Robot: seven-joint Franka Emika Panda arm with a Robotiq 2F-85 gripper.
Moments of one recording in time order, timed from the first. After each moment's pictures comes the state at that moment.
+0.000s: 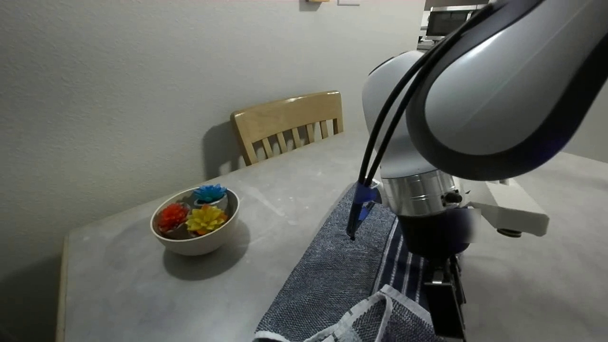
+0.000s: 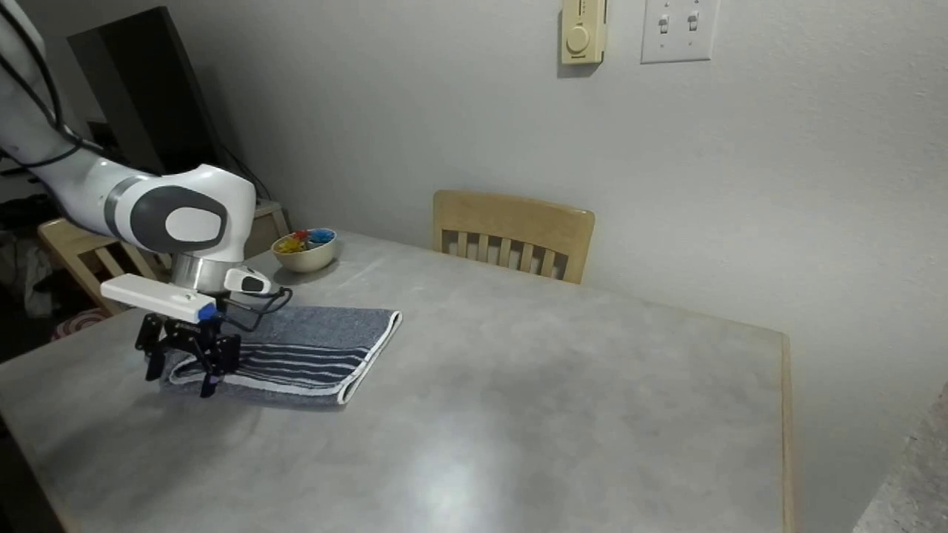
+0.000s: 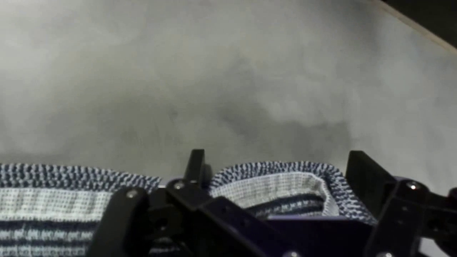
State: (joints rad) arm 0.19 0.56 0.20 -2.10 0.16 2.19 -0.21
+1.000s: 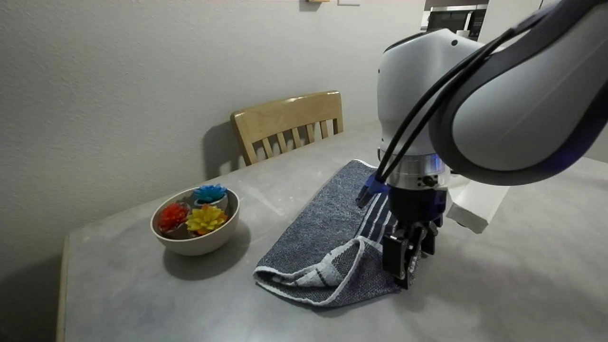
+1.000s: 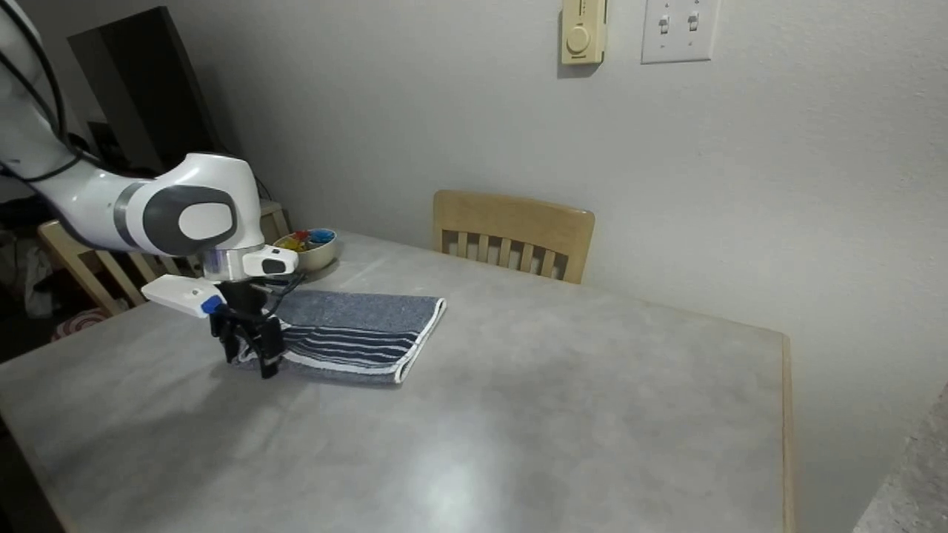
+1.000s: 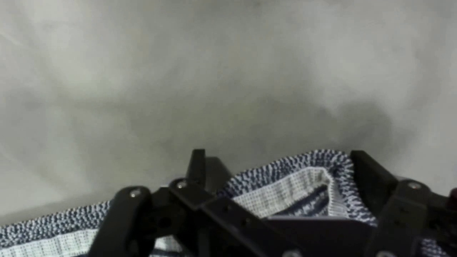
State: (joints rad) arm 0.25 0.54 0.07 -2.13 0.01 2.48 0.18
